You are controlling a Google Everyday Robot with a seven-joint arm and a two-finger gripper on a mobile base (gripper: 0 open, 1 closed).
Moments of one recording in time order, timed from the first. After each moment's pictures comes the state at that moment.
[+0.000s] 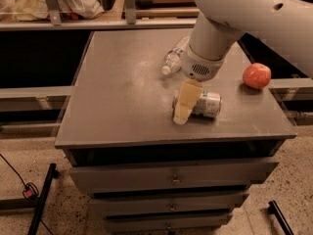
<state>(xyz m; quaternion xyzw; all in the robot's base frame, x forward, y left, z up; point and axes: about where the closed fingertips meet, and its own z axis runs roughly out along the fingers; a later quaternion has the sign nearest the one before) 0.547 -0.083 0.862 -0.61 0.79 0.02 0.13</state>
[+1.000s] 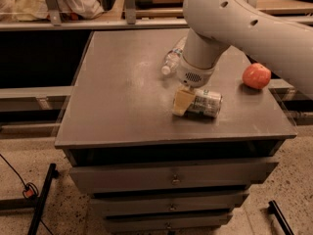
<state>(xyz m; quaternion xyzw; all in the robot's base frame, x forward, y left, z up) 0.569 -0.079 0.825 -0.60 0.79 0.02 0.11</state>
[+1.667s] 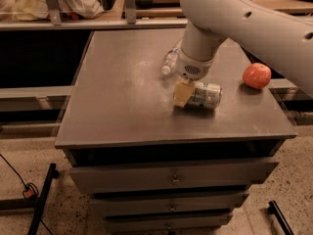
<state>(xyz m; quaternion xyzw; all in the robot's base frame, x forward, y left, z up) 0.585 -0.081 0.834 -0.61 0.79 0.01 0.11</state>
